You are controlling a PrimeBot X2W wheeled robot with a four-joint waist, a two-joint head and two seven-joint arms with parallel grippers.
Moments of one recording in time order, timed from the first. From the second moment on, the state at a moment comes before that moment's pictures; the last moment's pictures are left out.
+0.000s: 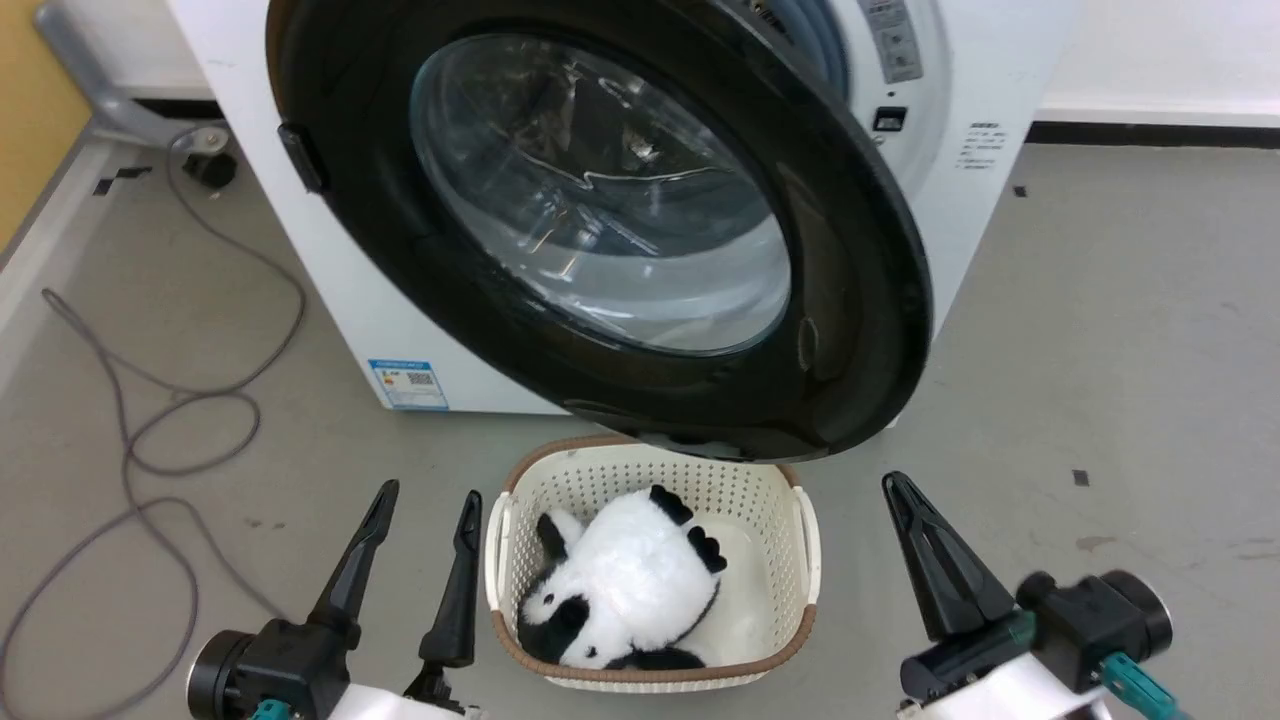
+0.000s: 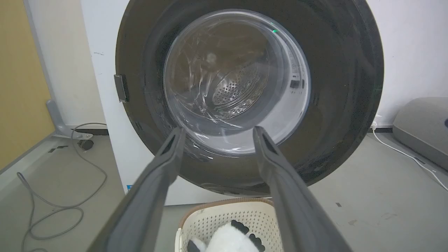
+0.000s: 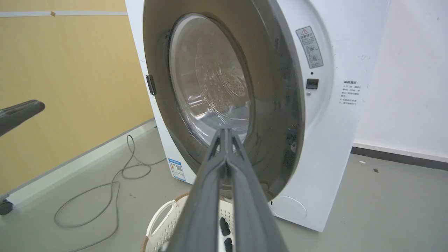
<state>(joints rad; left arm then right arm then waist) 0.07 0.08 -0.08 -0.06 -0.15 -0.13 -0.26 -0.01 -0.09 0.21 0.01 0.13 0.13 -0.26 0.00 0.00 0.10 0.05</state>
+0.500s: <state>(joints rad) -0.01 0.08 -0.12 -0.06 -0.16 -0.13 -0.26 -0.33 -0.32 0.42 0.22 0.20 0.13 -0.24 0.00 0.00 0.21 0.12</state>
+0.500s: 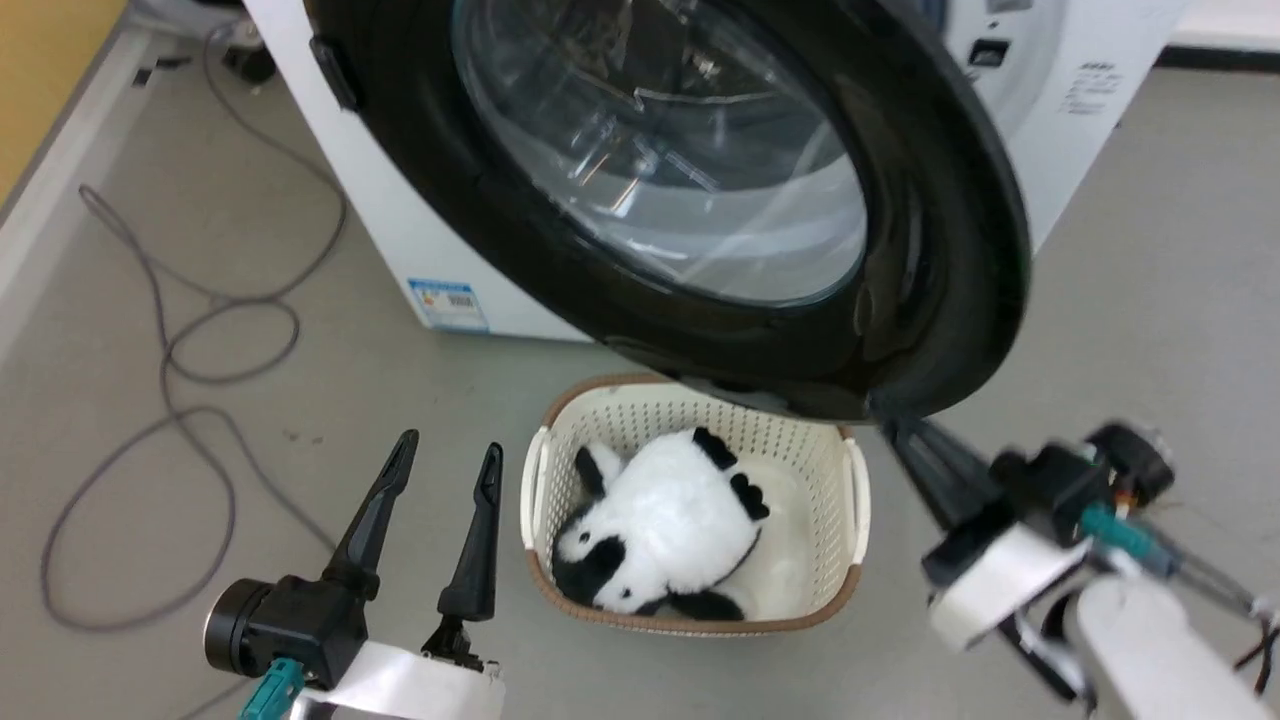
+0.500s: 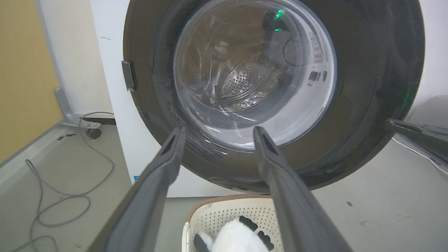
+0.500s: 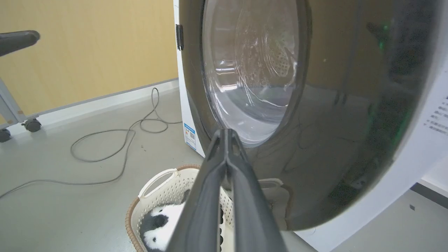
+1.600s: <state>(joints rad) -0.16 0.05 -0.12 -0.07 -0.17 -0.12 -0.26 -0.98 -0.61 0.42 0.54 0.54 0.13 -0.11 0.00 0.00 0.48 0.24</state>
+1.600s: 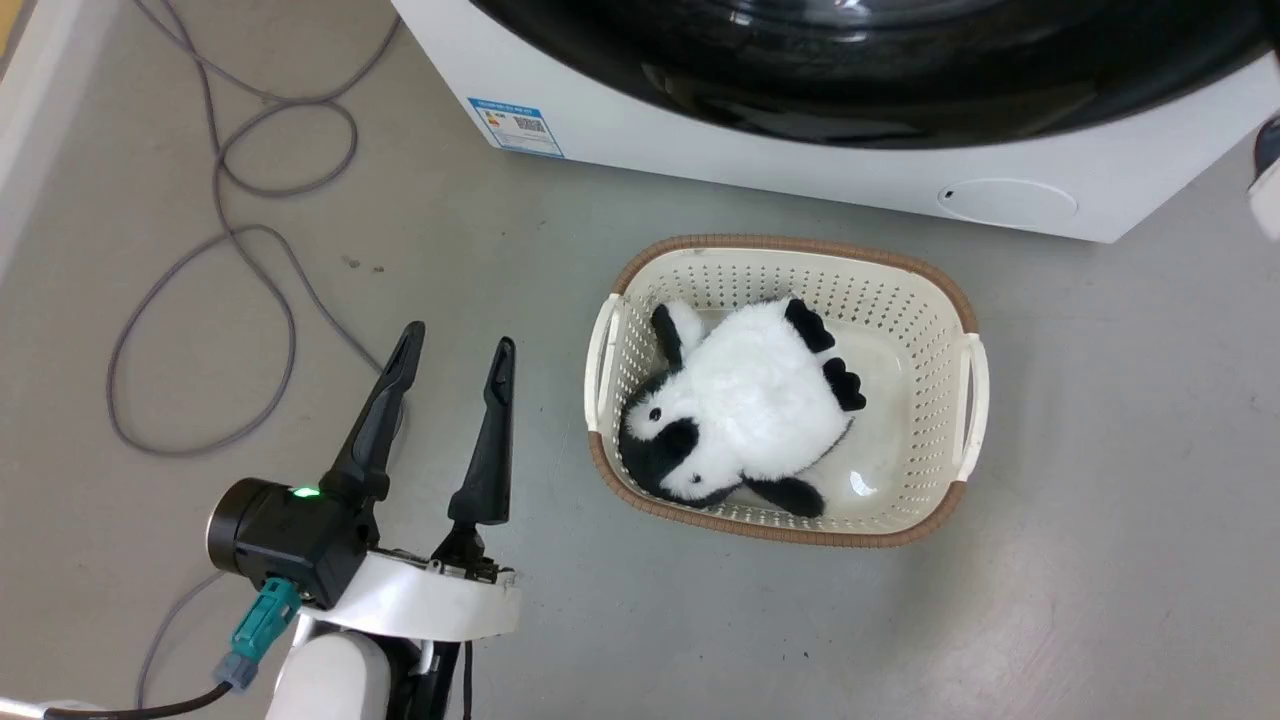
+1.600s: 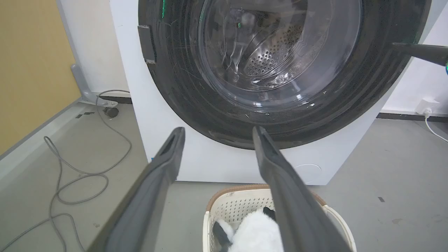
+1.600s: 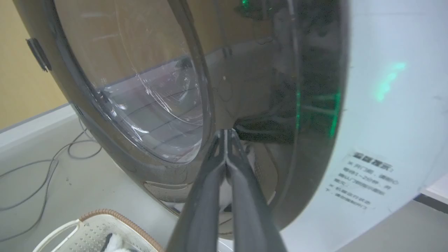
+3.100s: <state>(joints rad) 0.01 0.05 -0.03 0.02 -0.15 -0.11 -0.26 -0.15 -0.13 -0.04 0.07 0.16 0.13 -0.26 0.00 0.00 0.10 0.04</state>
